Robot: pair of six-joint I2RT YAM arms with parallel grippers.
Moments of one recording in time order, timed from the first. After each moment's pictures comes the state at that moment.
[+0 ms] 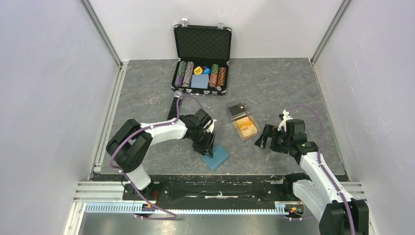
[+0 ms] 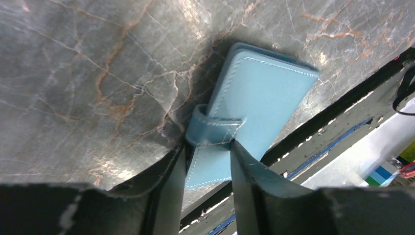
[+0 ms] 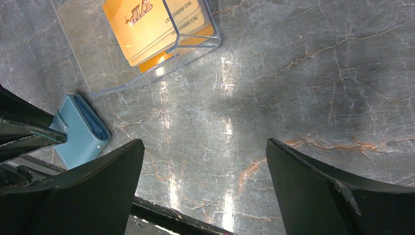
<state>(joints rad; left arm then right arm) -0.77 1.69 0.94 -0.50 0.37 -0.42 0.10 0.85 0.41 -0.45 -0.32 0.37</state>
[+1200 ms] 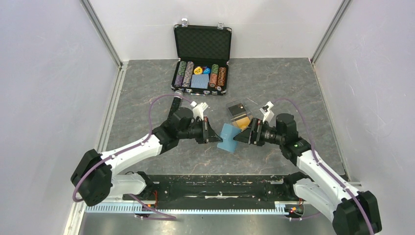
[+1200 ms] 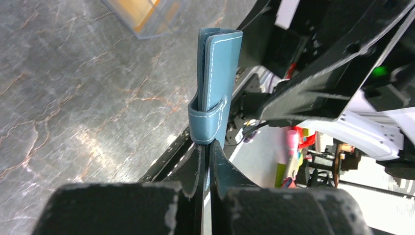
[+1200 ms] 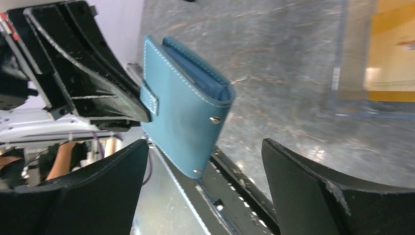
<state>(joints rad) -0.77 1.23 0.70 0.02 0.45 -0.85 0.34 0.86 0.46 -0.12 -0.65 0.69</state>
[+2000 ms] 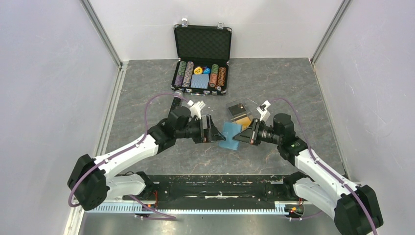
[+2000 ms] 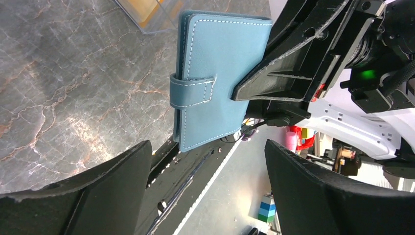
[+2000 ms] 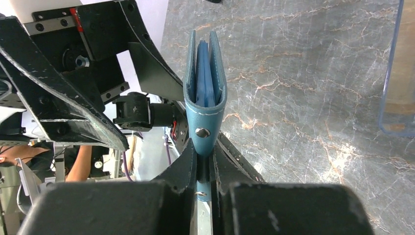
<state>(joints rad) -0.76 1.17 0.72 -0.05 0.44 -0.88 0.42 0.91 0.42 0.08 -0.67 0.85</state>
